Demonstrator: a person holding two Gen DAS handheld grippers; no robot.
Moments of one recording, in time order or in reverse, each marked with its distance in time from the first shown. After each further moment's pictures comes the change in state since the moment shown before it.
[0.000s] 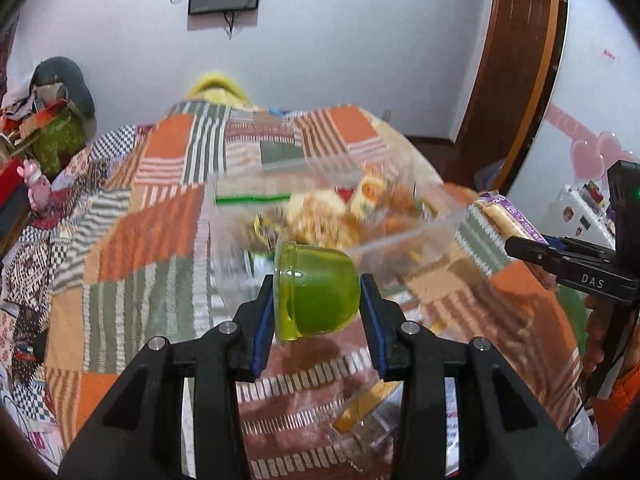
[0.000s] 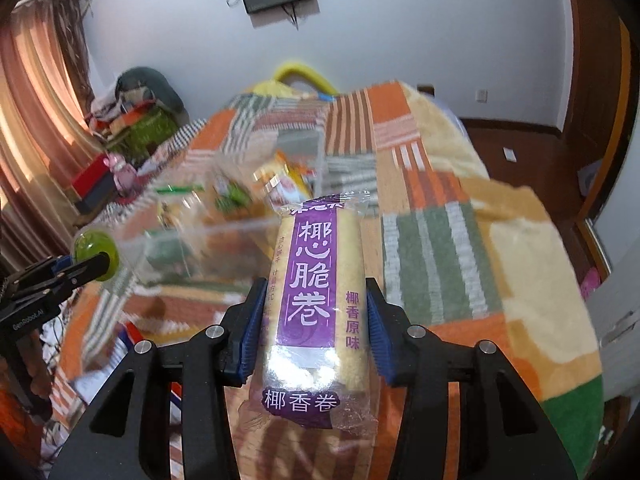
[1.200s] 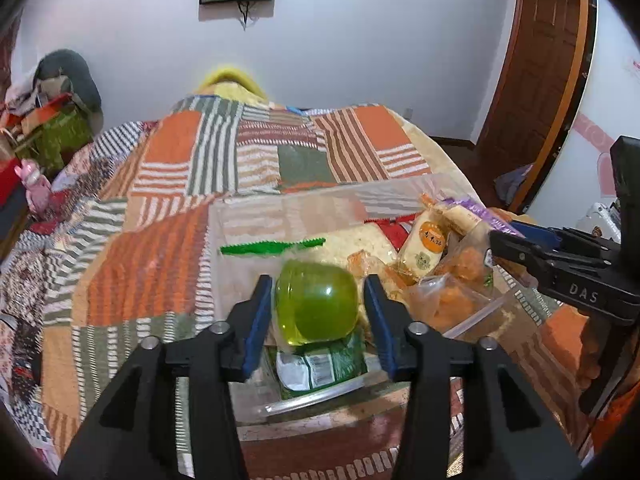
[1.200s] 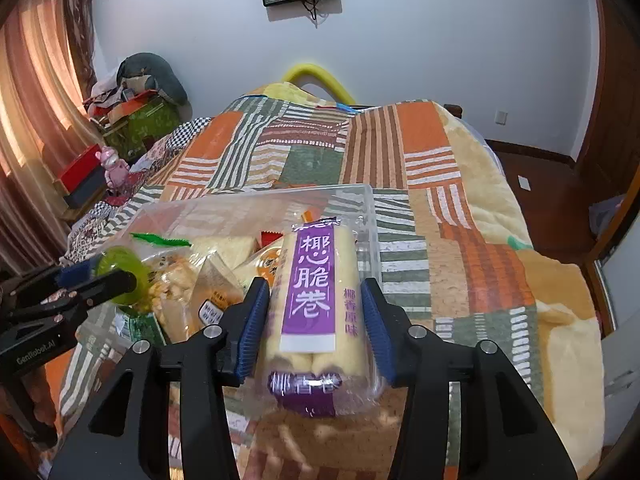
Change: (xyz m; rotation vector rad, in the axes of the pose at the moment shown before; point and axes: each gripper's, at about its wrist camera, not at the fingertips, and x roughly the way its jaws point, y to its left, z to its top) left arm 0.076 0.025 0.044 -0.027 0.023 0.063; right arm 0.075 0.026 0.054 -0.088 0.030 -0.029
